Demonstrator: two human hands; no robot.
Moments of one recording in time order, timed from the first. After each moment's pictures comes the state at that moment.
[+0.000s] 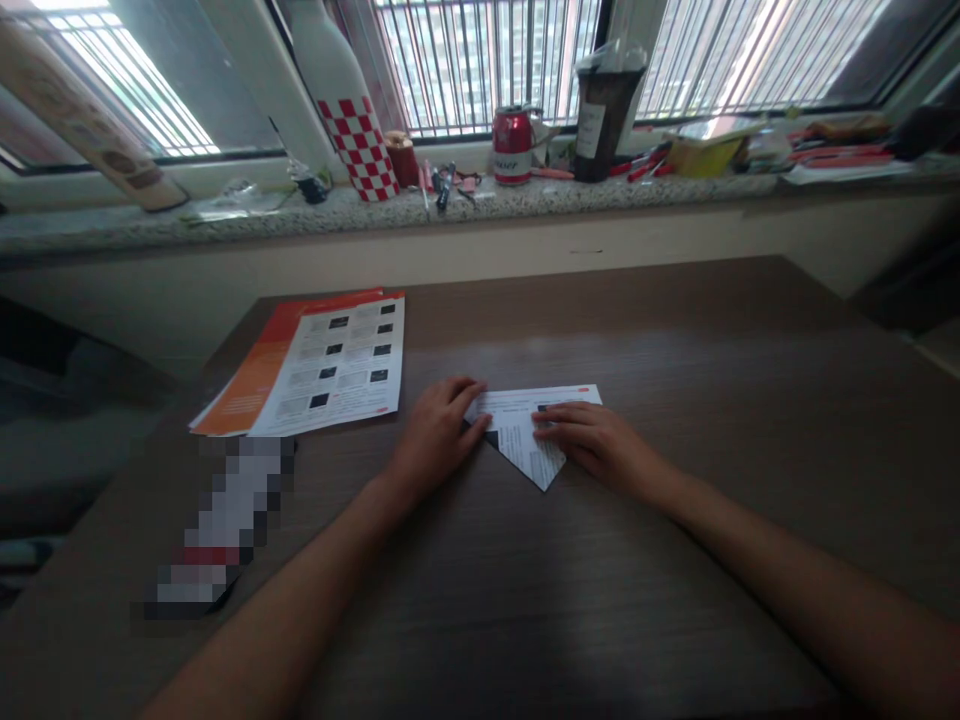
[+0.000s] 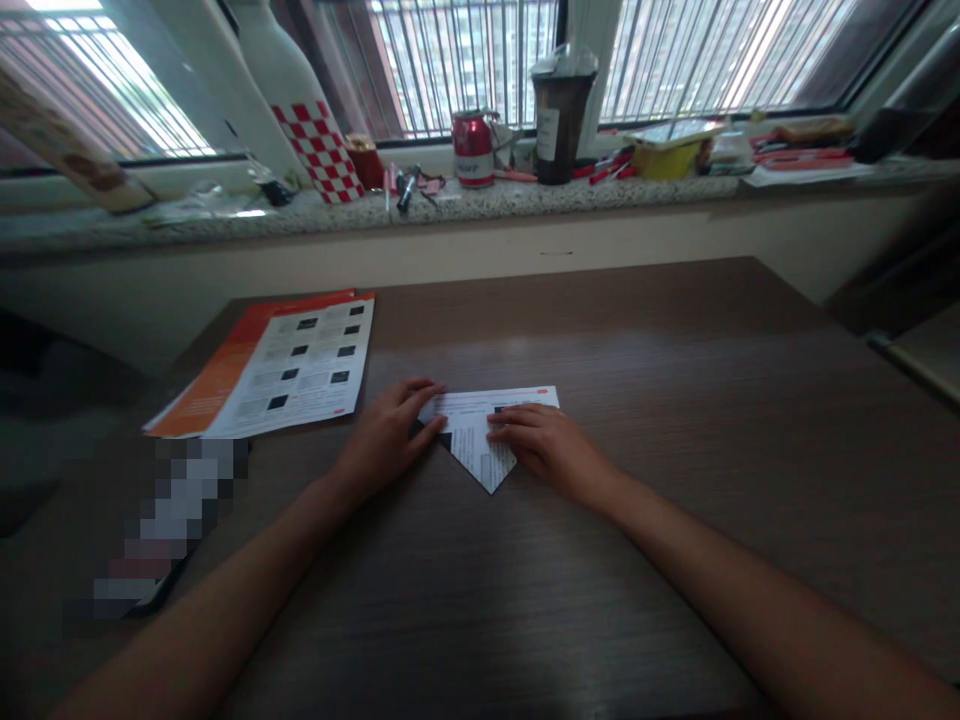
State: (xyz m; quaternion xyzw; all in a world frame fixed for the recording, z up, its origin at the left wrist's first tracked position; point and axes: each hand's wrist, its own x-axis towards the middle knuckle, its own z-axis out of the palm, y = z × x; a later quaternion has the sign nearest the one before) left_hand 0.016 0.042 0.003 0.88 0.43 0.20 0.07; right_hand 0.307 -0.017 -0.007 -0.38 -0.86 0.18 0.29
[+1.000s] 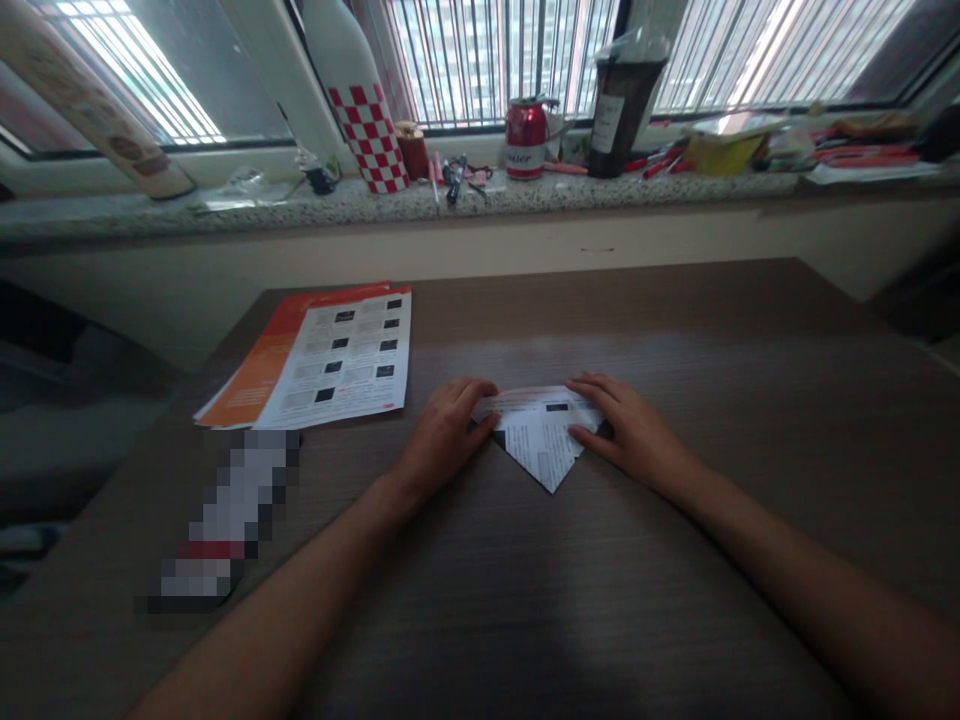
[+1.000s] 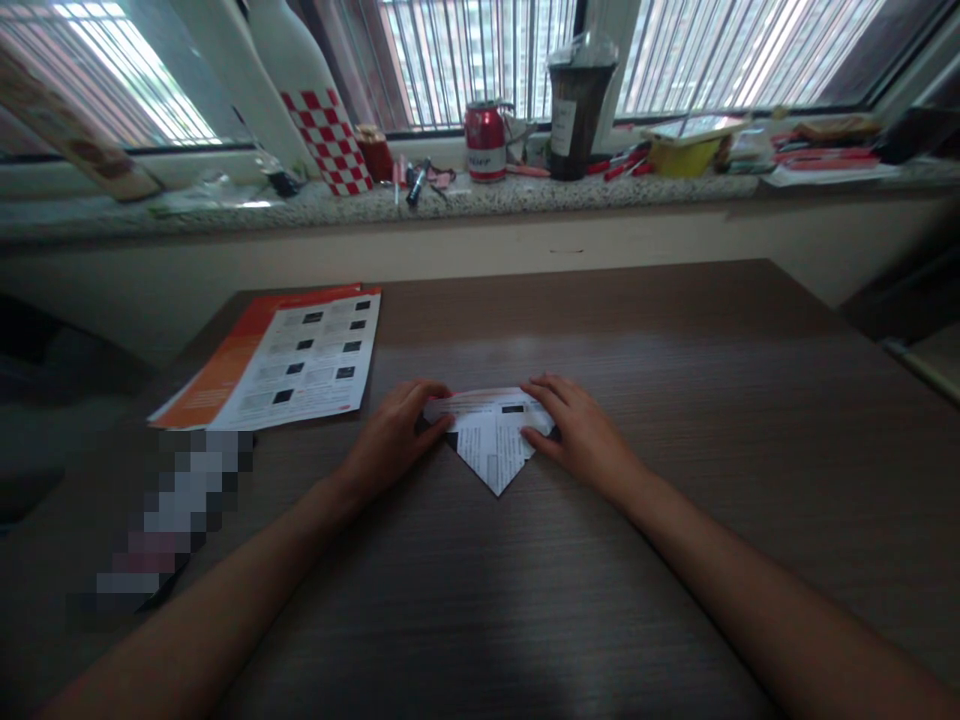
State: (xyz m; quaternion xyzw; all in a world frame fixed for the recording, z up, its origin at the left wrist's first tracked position) left_hand 0.019 0.041 0.002 0.87 0.41 0.26 0.13; right_hand 0.324 -0.009 -0.009 -0.50 -0.82 0.10 0.26
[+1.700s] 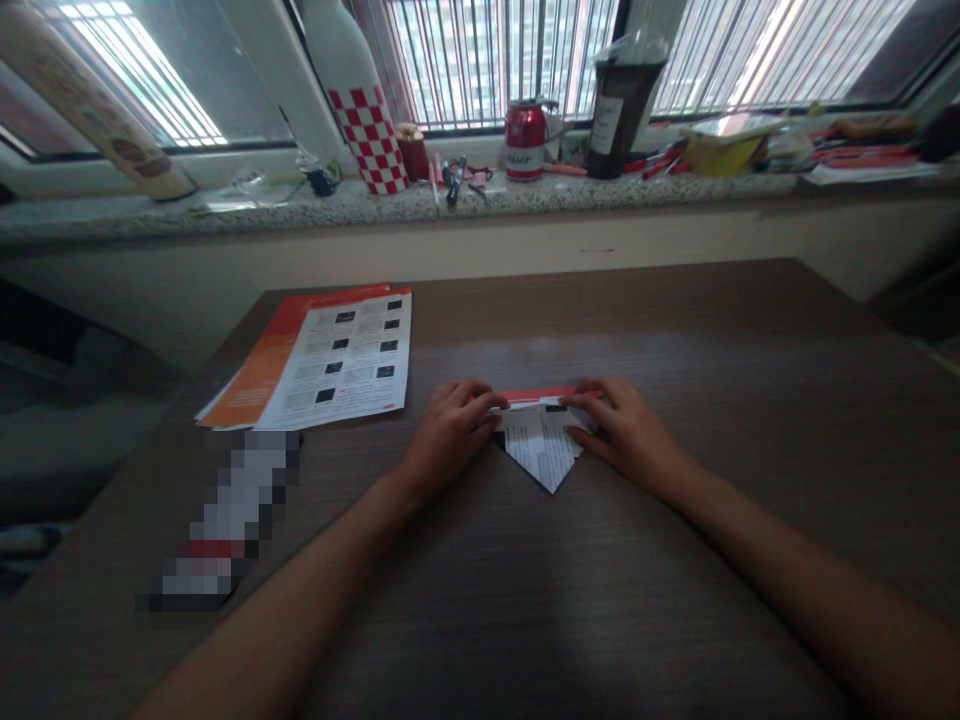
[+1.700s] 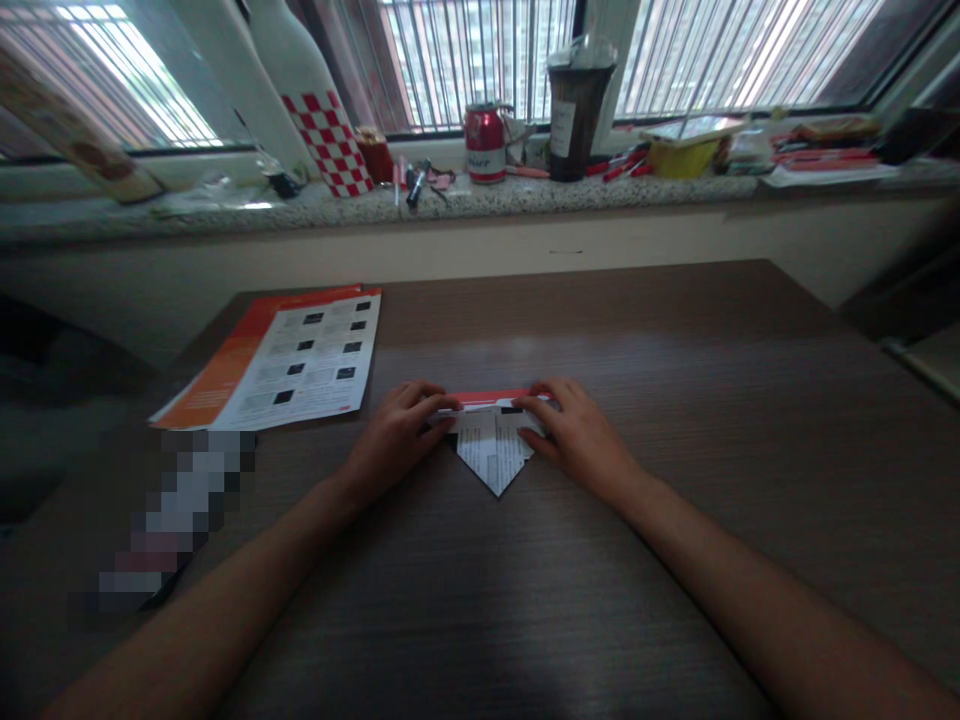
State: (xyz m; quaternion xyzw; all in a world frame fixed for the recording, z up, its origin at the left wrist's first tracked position) left_hand 0.021 0.041 0.005 0.89 0.37 0.25 0.07; right_hand 0.318 -0.012 0.003 -0.46 -0.85 0.02 0.26
